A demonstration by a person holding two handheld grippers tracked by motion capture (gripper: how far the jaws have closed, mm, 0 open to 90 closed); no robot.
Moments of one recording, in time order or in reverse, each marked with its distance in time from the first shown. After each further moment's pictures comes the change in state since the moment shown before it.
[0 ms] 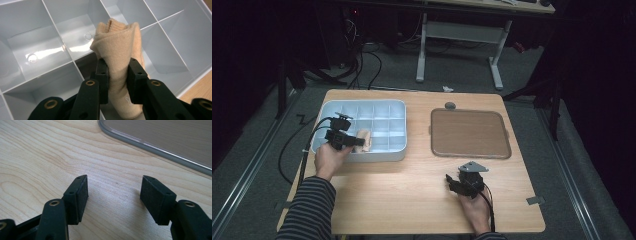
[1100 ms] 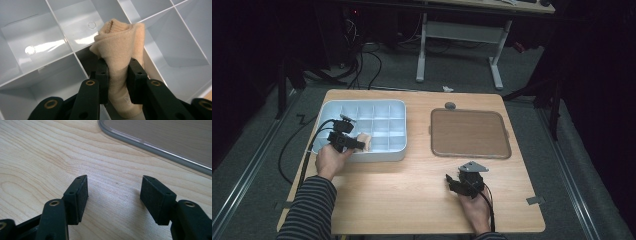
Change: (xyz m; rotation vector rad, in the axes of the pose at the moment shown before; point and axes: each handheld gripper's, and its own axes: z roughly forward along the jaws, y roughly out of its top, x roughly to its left) left arm 0.002 -0.002 0.015 0.075 0.032 0.007; right arm 0.000 0.000 0.000 0.000 0.001 0.002
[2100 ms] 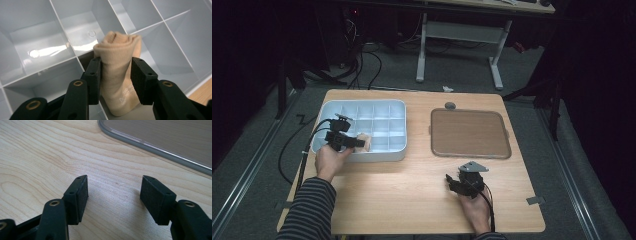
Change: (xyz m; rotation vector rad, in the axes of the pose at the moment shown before) left arm 0.001 -0.002 -0.014 -0.087 -0.018 -0.046; right arm 0.000 0.000 0.000 -0.001 0.000 0.002
